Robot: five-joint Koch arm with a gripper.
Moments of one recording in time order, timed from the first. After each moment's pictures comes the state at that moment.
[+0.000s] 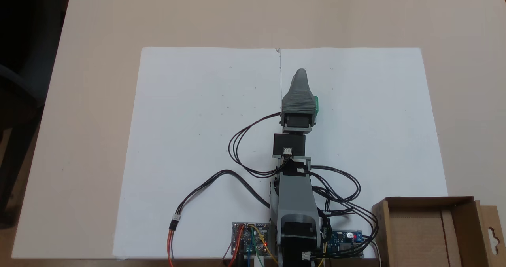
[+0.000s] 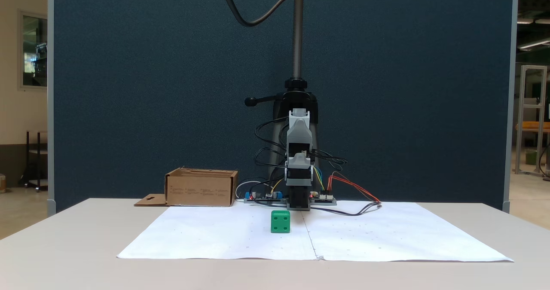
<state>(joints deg) 2.5 129.3 152.2 -64.0 -1.3</state>
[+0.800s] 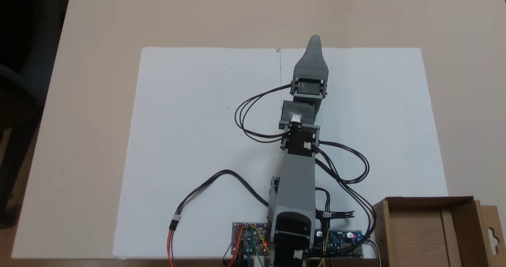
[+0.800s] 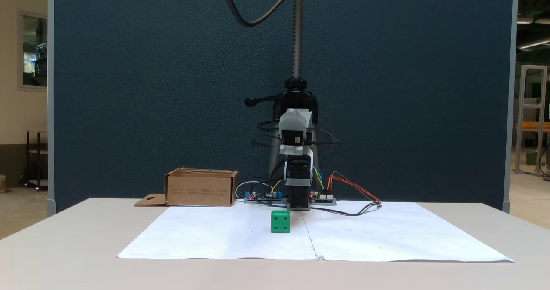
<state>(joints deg) 8.3 129.3 119.0 -24.1 -2.5</state>
